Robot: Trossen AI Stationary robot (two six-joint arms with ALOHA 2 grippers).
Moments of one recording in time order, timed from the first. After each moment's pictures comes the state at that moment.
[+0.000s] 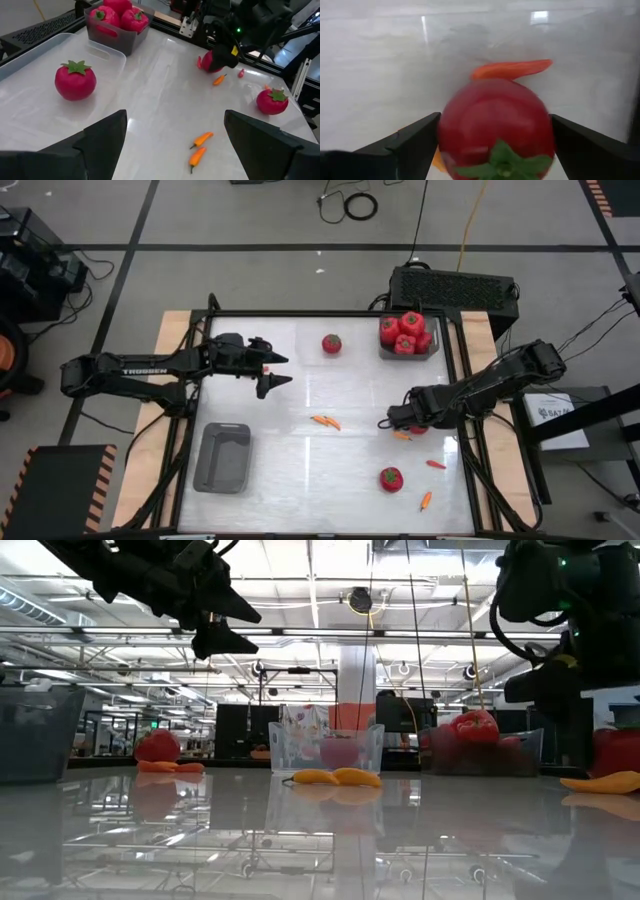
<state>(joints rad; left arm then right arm) 0.26 1.04 0.59 0.07 0.18 -0.23 0.27 1.40 0.74 -0.99 0.00 1.93</state>
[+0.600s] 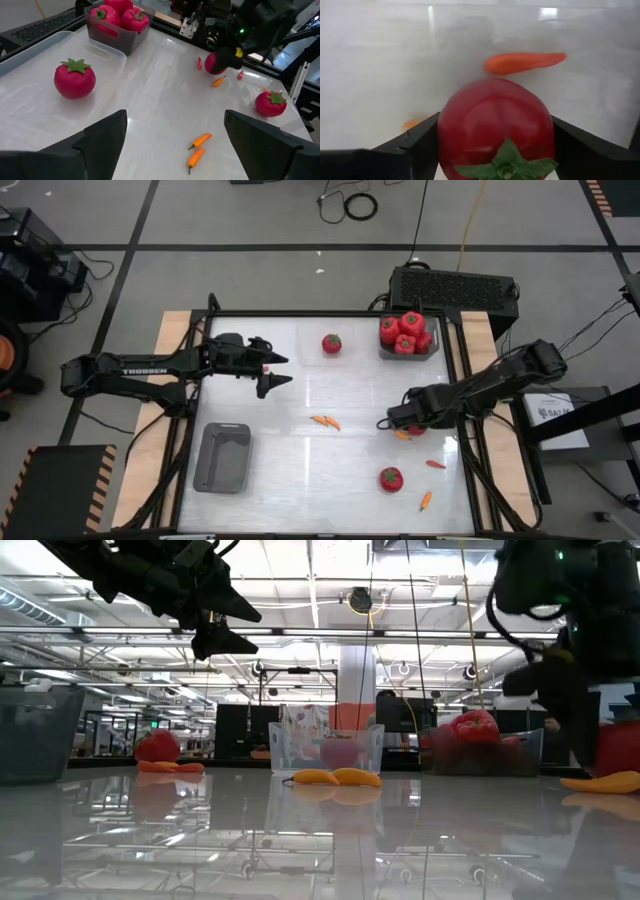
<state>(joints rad) 0.26 1.04 0.59 0.07 0.18 -0.26 0.27 1.38 0.75 -0.97 -0.03 1.86</state>
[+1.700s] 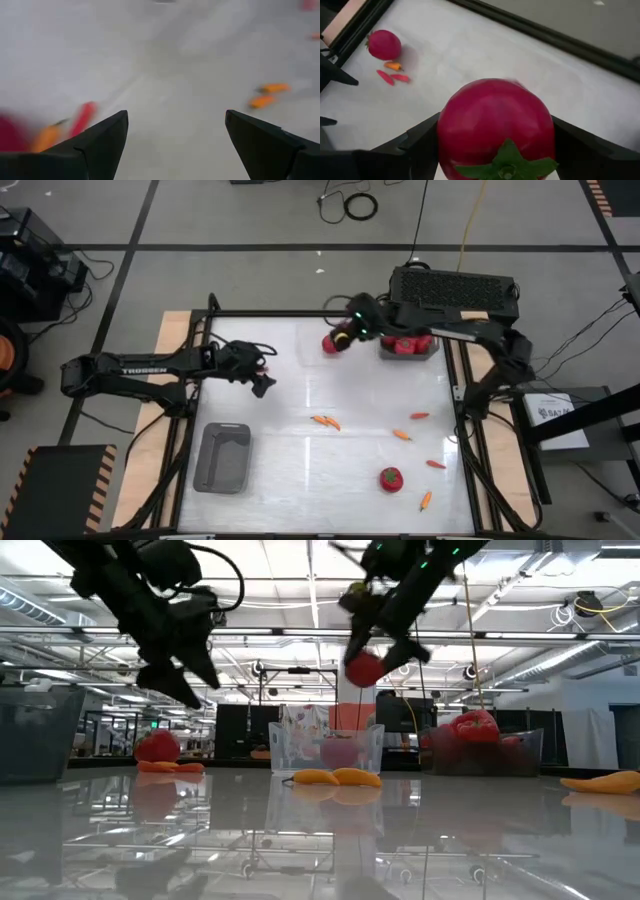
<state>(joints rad) 0.27 1.04 0.62 -0.41 -0.02 -0.52 -0.40 1.66 1.38 -0.57 0.09 0.61</state>
